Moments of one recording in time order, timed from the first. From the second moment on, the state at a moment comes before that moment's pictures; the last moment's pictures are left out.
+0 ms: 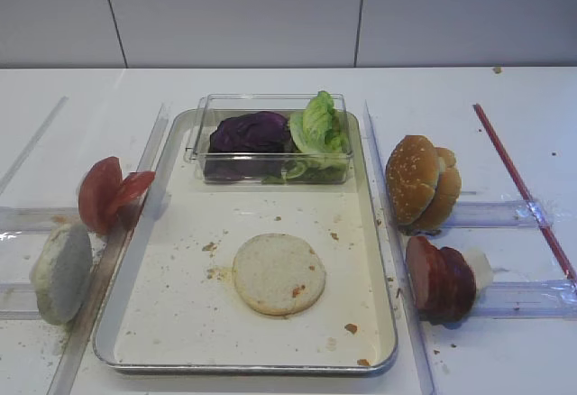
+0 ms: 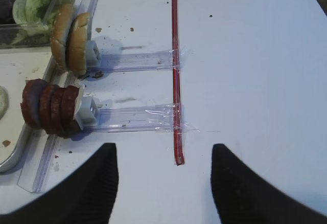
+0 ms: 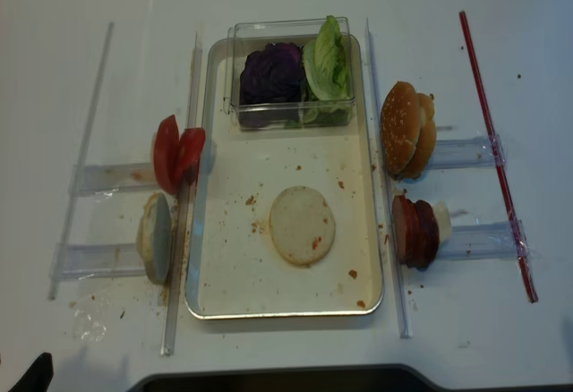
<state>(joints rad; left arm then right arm) 0.01 -0.01 -0.49 -0.06 1.18 0.09 0.02 -0.02 -0.47 0.05 1.12 0.06</state>
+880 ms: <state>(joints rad) 0.01 -0.01 -0.49 -0.06 1.18 0.09 0.02 0.15 -0.51 0.06 1.12 0.06</state>
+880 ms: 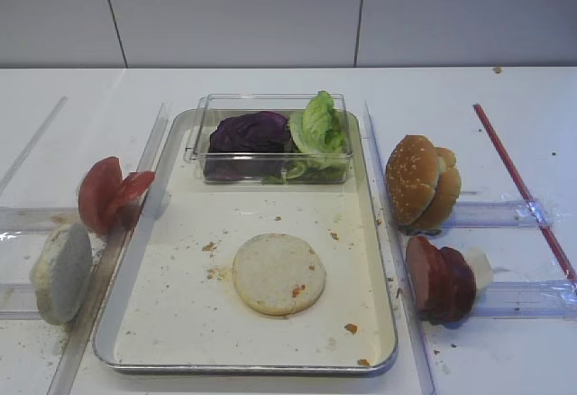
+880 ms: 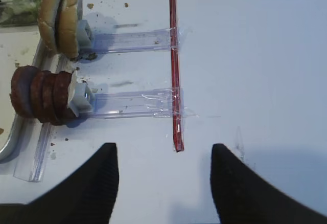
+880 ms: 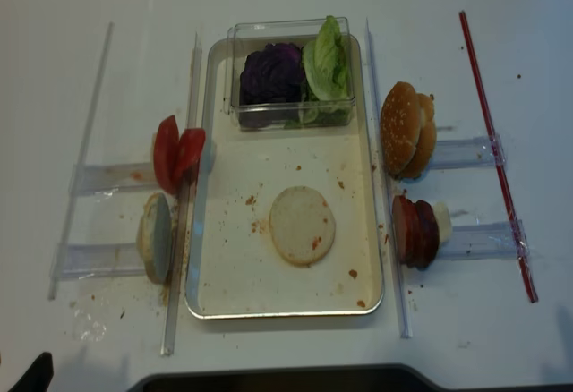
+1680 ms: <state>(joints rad) 0.01 -0.01 -0.49 -0.06 1.18 0.09 0.03 1.19 -1.28 0.11 1.23 0.06</state>
